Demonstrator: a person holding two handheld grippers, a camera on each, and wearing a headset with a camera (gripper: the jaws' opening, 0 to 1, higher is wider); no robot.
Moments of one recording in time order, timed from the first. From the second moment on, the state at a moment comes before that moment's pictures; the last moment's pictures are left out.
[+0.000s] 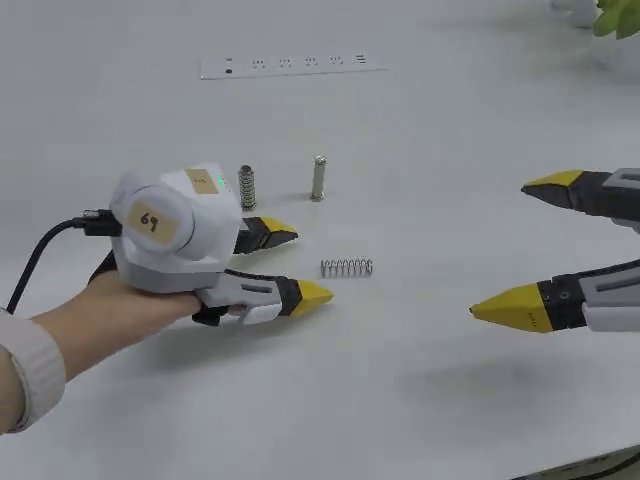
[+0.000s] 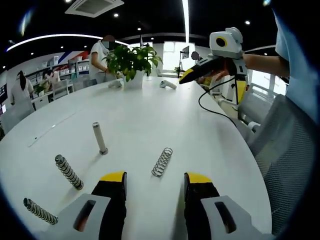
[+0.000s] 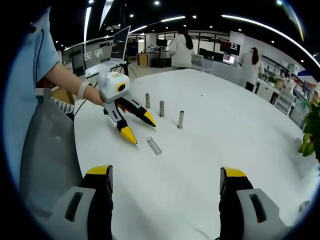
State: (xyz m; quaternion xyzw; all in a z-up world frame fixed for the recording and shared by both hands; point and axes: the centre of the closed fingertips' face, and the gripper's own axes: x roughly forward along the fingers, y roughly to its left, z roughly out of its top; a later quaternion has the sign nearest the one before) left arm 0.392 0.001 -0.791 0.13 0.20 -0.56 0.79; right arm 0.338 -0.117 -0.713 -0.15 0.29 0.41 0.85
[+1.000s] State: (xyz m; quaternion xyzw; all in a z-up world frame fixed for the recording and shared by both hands) left arm 0.388 -0.021 -0.799 0.17 0.20 -0.60 0.76; right arm 0.331 -0.128 -0.716 -0.13 0.29 0.40 0.86
